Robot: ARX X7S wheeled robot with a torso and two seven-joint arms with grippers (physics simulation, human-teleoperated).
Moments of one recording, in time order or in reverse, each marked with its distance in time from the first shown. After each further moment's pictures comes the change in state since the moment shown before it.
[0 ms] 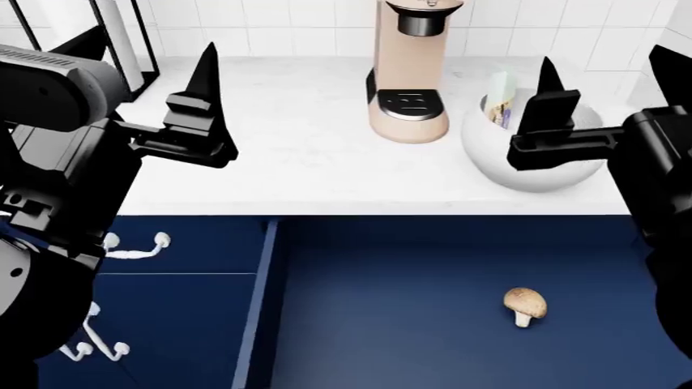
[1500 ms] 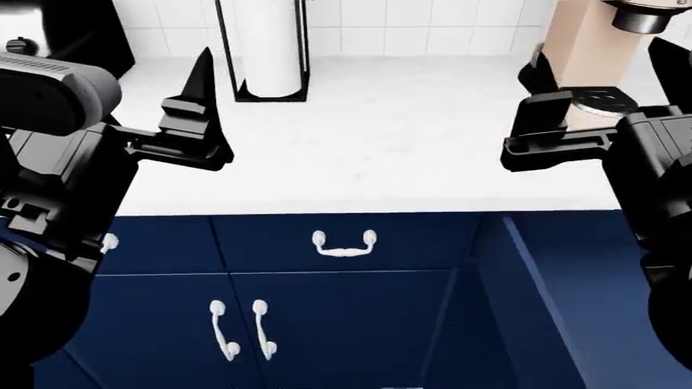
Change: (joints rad) left arm 0.022 -0.027 0.002 -0.012 -0.030 0.036 -0.026; right arm -0.018 0.088 -0.123 -0.013 0.004 -0.149 0.039
